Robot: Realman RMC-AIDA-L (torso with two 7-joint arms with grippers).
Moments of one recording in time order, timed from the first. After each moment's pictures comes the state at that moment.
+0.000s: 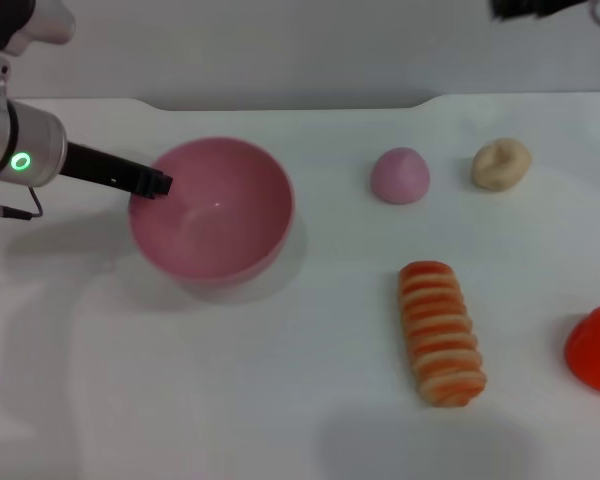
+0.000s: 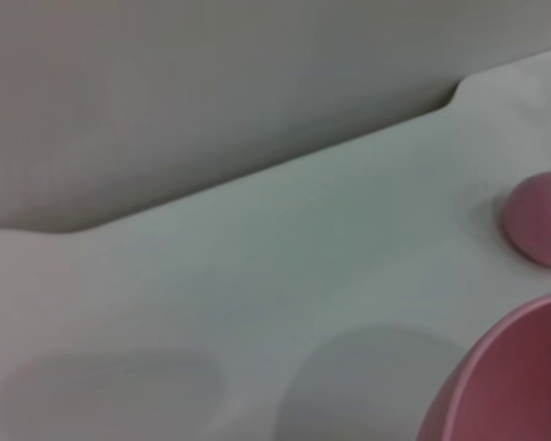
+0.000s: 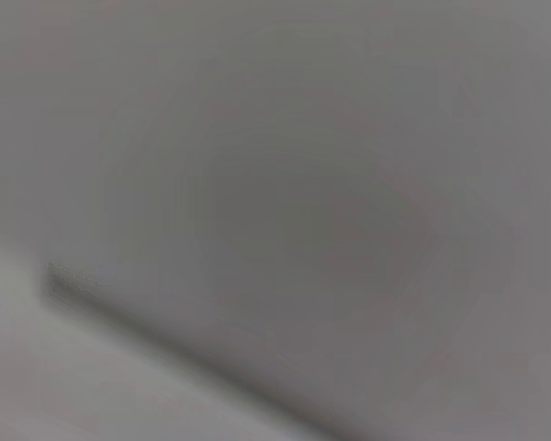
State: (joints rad) left arm -0.65 -2.05 1.09 1.05 2.47 1.22 -2.44; right arm 0.82 2.00 -0.99 -1.17 0.57 1.19 -0.71
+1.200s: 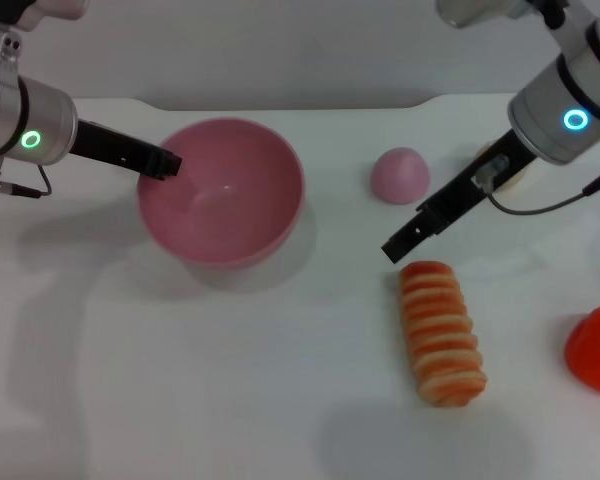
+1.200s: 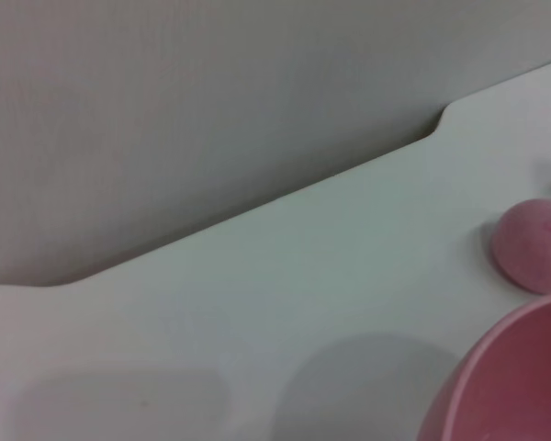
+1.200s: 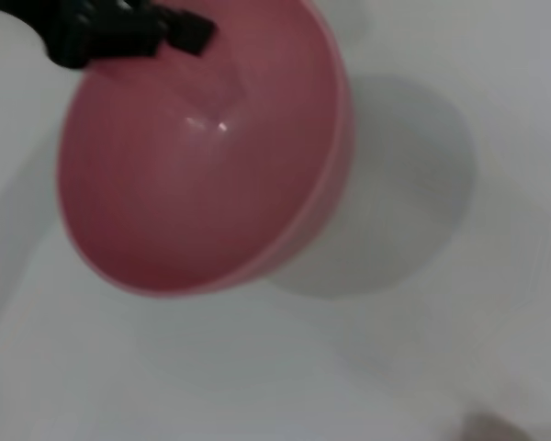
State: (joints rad) left arm -0.68 -2.05 1.09 1.06 2.48 1.22 -2.44; right arm 0.96 2.07 -1.10 -0.97 0.56 1.66 -0.56
